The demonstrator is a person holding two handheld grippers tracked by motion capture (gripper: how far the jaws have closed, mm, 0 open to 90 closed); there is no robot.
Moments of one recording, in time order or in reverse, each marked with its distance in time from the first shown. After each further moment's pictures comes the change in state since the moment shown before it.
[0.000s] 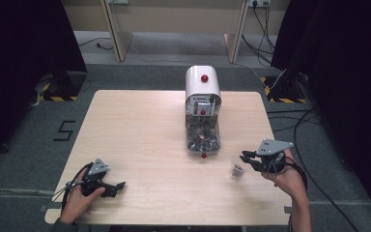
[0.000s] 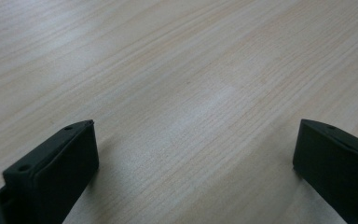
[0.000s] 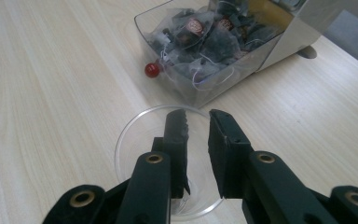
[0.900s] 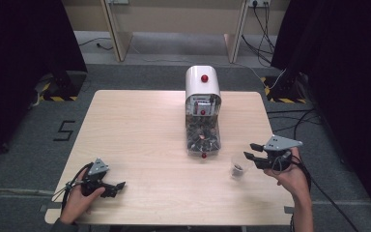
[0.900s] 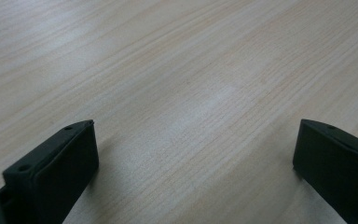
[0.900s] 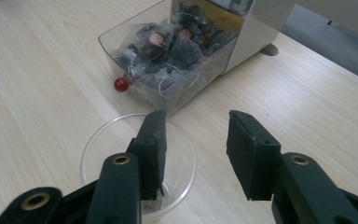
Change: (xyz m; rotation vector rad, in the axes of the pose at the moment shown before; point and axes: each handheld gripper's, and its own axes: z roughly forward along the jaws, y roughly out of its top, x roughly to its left) left arm 0.000 0.000 0.000 0.000 0.000 0.000; right arm -0.009 -0.005 -0.008 -0.052 -0.093 0.113
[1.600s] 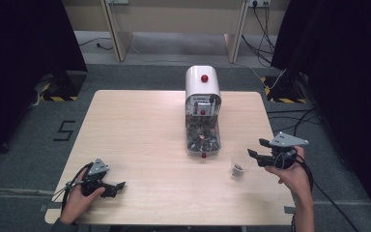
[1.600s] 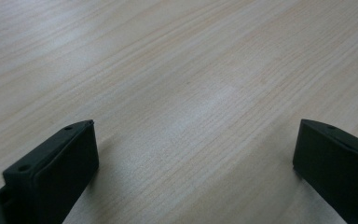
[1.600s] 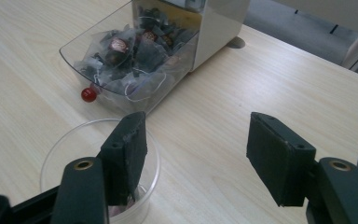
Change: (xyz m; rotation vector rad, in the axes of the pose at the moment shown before) left arm 0.000 0.000 0.000 0.000 0.000 0.000; right arm -0.010 -0.005 -0.003 -0.012 -0.095 0.117
